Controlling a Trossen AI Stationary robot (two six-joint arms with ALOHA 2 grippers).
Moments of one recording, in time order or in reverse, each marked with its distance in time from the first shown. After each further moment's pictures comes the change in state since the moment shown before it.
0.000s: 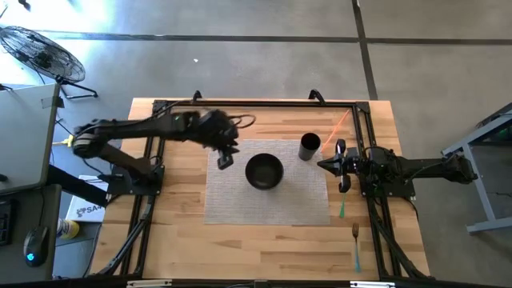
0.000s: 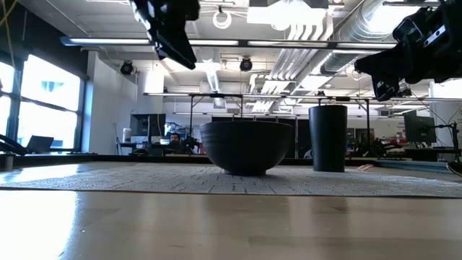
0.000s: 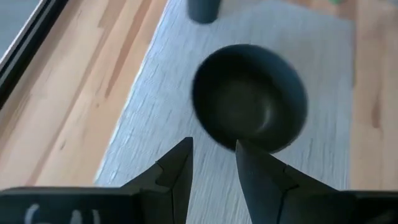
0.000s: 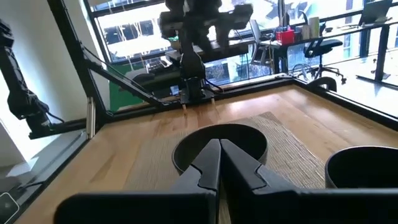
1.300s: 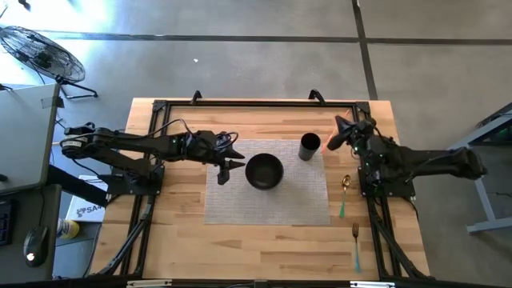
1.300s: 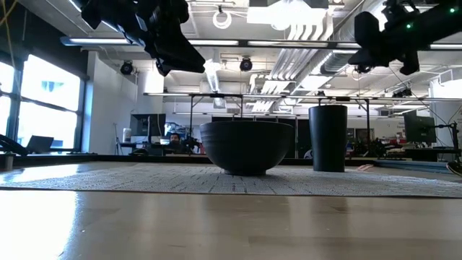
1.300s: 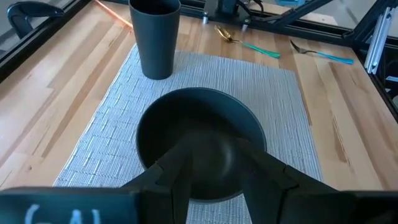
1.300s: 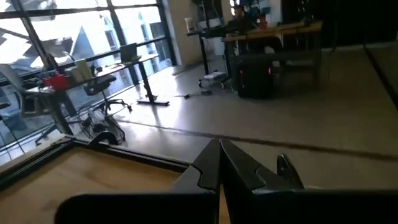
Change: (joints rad) left arm -0.107 -0.114 -0.421 0.659 0.006 -0.026; right arm -0.034 0.281 0.326 -0.135 0.947 0.081
